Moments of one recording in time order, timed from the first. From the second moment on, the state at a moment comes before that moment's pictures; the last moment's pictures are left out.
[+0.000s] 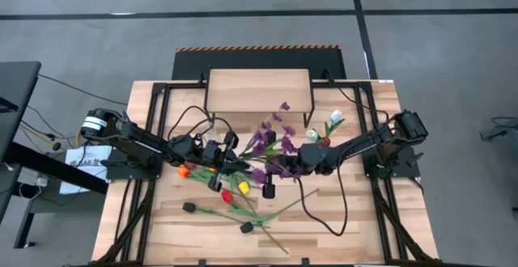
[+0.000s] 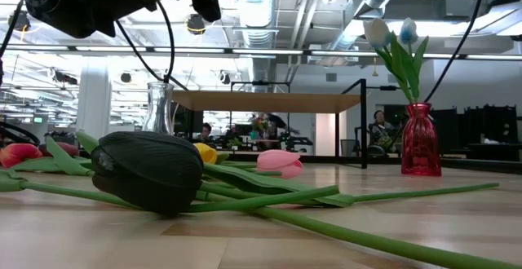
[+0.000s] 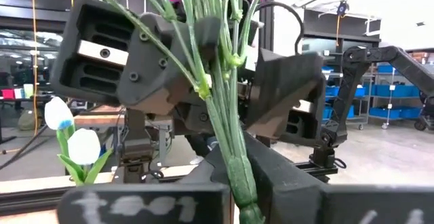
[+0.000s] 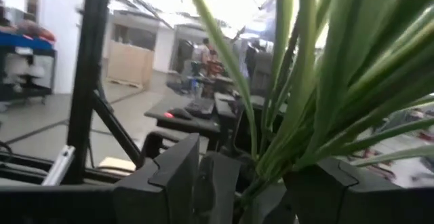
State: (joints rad) left arm -0.13 1.49 0.49 1.32 0.15 -0.06; right arm 0.27 1.72 1.04 0.88 0.22 -0.32
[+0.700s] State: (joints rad) left arm -0.13 1.49 0.49 1.32 0.15 -0.06; right arm 0.30 1.71 1.04 0.78 0.46 -0.38
